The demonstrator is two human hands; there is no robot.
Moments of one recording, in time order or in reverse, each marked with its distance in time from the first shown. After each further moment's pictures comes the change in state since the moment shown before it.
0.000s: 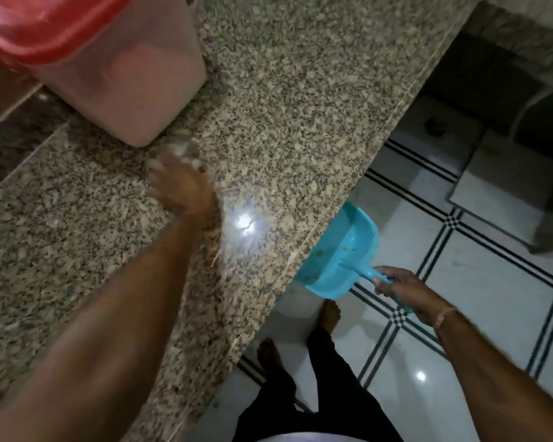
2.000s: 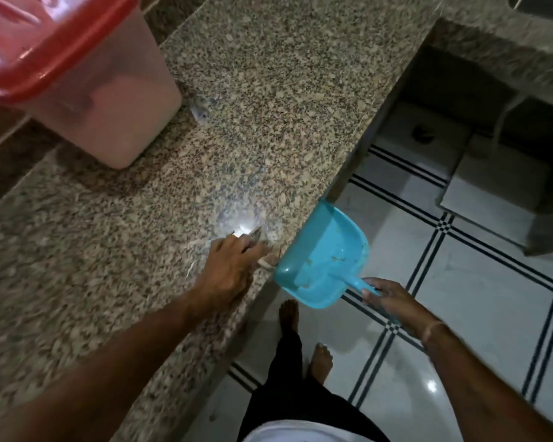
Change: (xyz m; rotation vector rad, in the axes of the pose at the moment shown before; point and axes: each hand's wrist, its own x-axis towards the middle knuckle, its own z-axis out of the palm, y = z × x) left_hand -0.137 -0.030 -0.033 -0.122 -0.559 1.159; right_hand -0.015 0.024 -0.026 0.111 -0.029 0.000
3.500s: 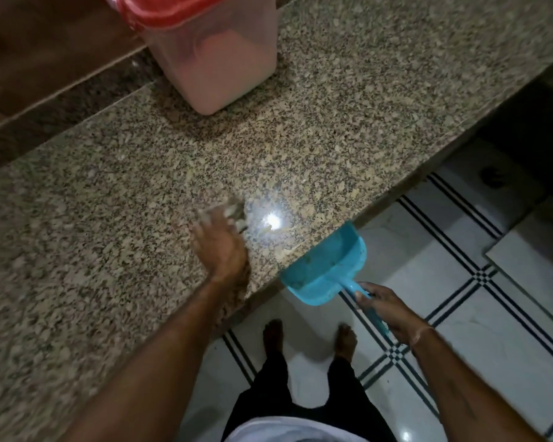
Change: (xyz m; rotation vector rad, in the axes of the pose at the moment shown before) left_hand -0.058 0.012 0.000 -0.042 0.380 -1.288; right_hand 0.029 -0.011 0.047 -0.226 -0.191 -0.015
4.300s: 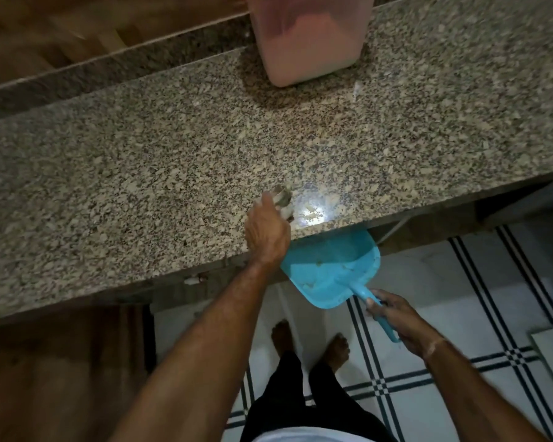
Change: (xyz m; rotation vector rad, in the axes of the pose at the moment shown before) left_hand -0.080 0.065 0.003 -0.165 0.062 -0.144; right_hand 0.007 -0.012 -0.065 -0.174 -0.286 -0.055
